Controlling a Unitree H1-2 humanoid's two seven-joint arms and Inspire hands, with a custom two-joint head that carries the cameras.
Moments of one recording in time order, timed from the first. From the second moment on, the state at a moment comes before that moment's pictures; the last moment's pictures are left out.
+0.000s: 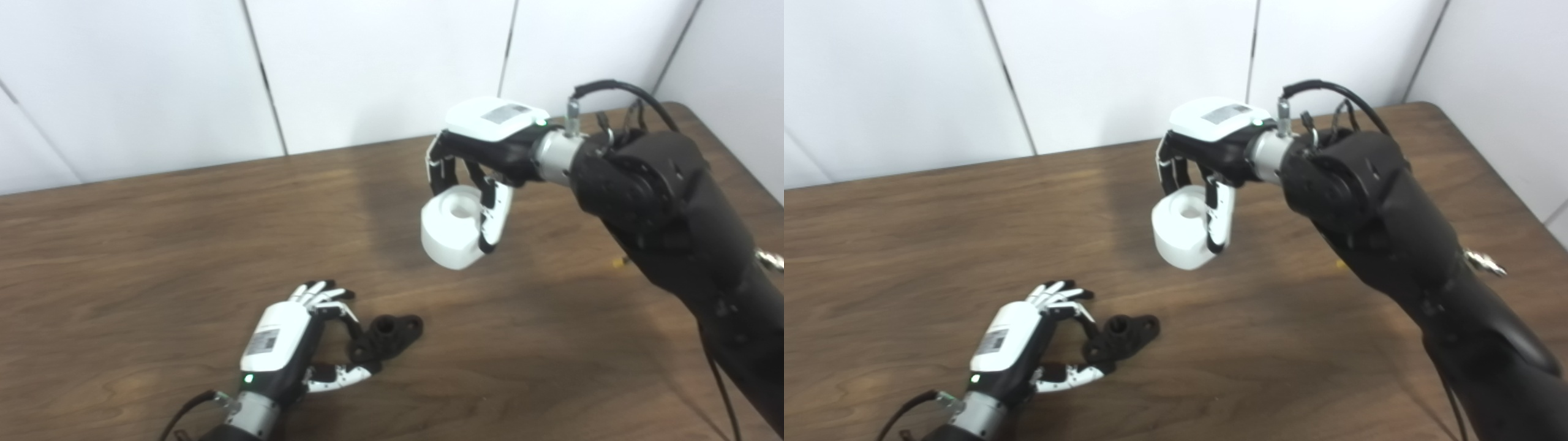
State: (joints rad) left arm 0.02 0.24 -0.46 -0.21 0.81 0.07 -0.09; right arm -0.64 -0.55 0.33 -0.60 -0.88 0.46 1.09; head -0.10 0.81
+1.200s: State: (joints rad) left arm -0.01 0.19 -0.51 -0.24 0.89 0.18 -0.15; right arm -0.55 -0.43 0.28 -0.65 -0.89 0.45 1.11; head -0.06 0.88
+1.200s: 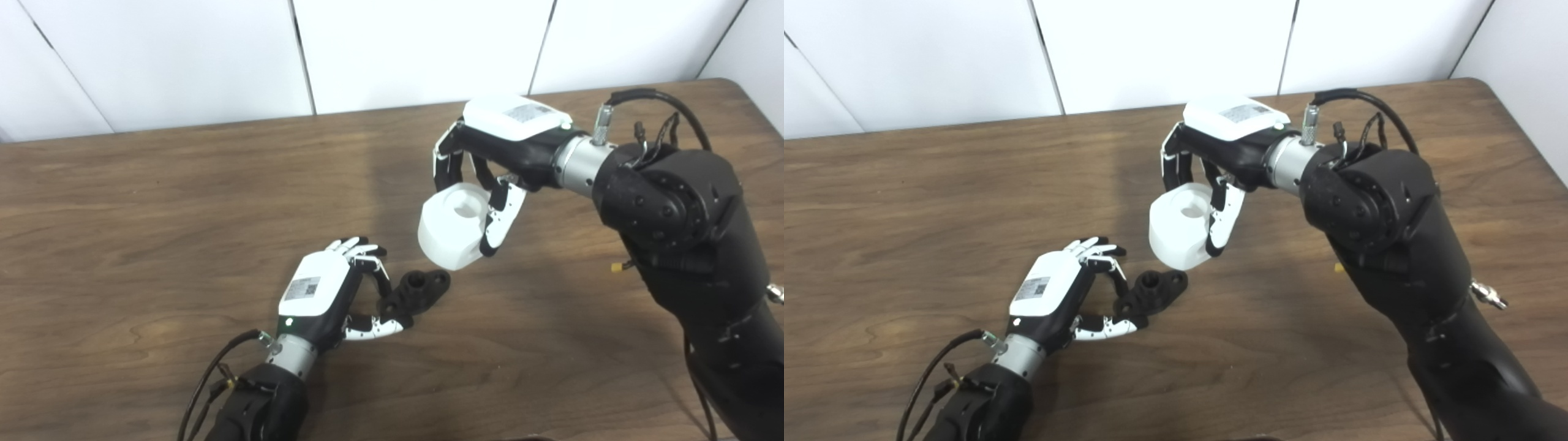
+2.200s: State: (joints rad) left arm -0.02 0.18 -0.51 -0.25 0.90 0.20 -0.18; right arm -0.51 -0.36 0.33 -0.65 -0.93 0.40 1.09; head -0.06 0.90
